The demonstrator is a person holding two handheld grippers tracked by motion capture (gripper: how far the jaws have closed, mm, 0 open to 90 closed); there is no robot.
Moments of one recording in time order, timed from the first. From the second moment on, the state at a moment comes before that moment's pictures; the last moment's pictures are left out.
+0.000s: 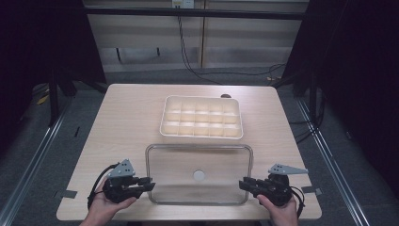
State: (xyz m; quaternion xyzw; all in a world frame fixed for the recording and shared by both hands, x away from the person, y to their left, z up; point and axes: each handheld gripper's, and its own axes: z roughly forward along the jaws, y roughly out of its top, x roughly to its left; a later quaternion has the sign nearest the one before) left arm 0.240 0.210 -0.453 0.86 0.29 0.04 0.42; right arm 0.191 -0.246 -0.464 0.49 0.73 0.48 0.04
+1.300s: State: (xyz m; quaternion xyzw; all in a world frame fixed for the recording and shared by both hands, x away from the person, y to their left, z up) left arm 0.258 0.196 -0.471 0.88 0.28 0.05 0.37; right arm 0.216 -0.236 -0.483 0.52 0.74 0.42 0.06
